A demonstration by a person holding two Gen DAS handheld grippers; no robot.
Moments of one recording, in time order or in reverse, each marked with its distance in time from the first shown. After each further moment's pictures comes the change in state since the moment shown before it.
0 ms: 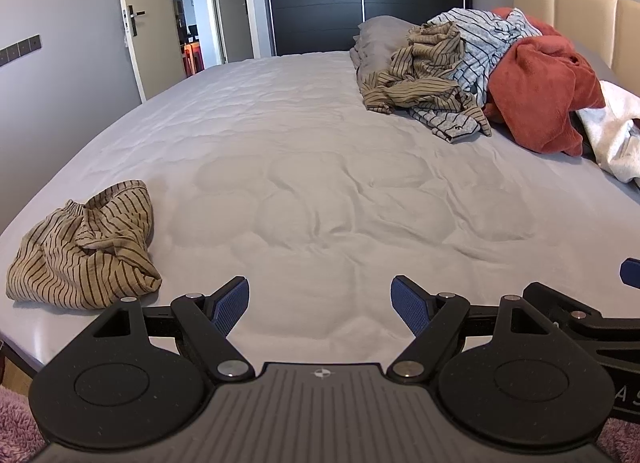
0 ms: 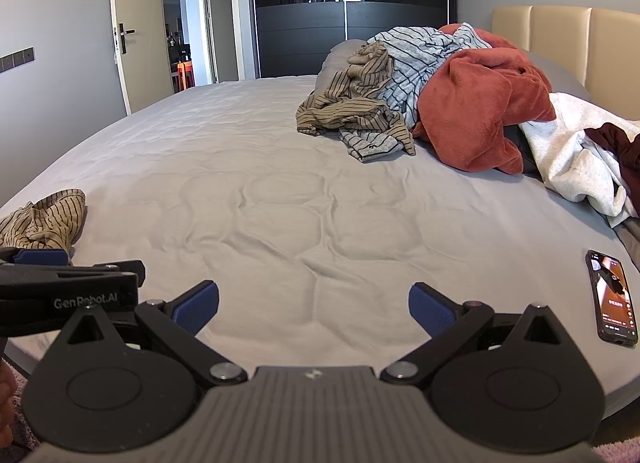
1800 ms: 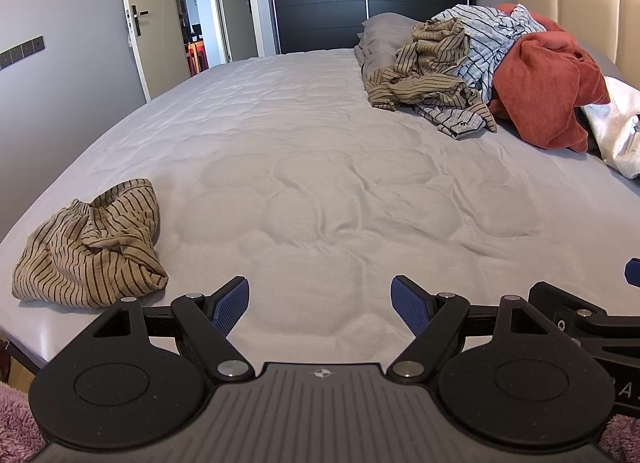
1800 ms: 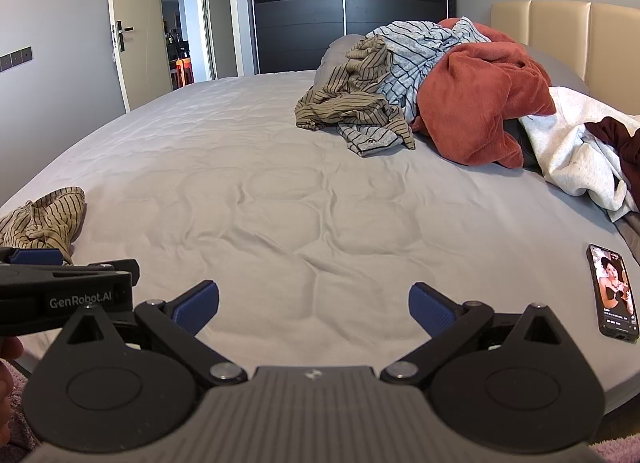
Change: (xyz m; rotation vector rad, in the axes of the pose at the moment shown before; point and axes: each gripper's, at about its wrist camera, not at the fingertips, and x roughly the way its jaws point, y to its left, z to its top) left arm 0.000 0.000 -0.001 -0.002 0.001 0.009; right arm 0.002 -0.003 -0.001 0.012 0.017 0.002
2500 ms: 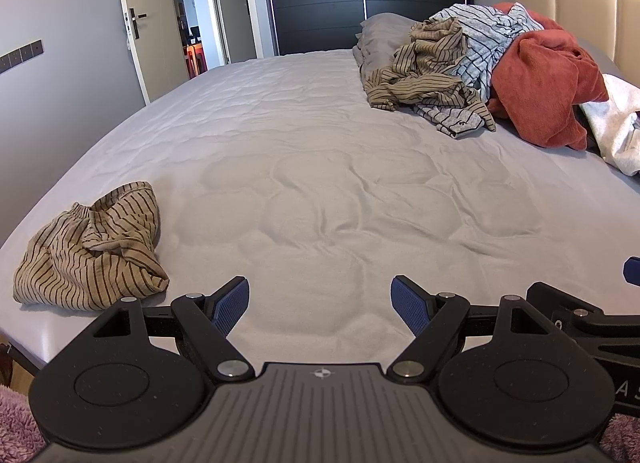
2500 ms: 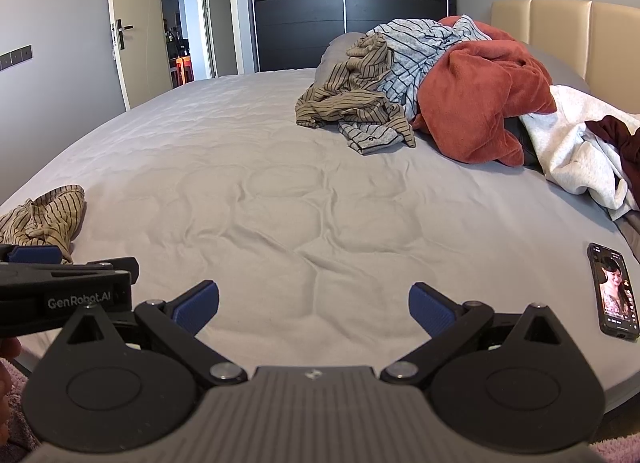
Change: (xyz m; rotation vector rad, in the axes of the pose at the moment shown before) left arm -0.001 -0.003 0.002 0.013 -0.003 0.000; right arm 0.001 0.000 0.000 0.000 0.006 0.000
